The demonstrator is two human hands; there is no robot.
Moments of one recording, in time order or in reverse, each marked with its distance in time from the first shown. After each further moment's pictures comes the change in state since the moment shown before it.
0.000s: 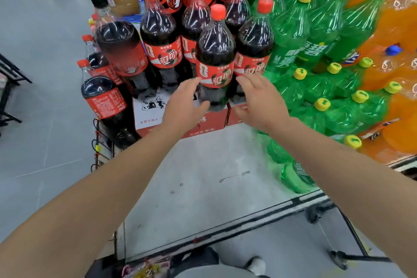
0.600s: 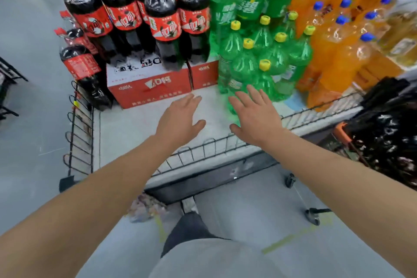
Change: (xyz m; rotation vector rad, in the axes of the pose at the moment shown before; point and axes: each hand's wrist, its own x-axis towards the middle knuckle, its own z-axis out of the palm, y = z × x) left_hand -0.215 0.119 0.092 0.330 -0.240 0.081; right_hand -0.274 0.055 -0.013 -0.188 -0.212 0.018
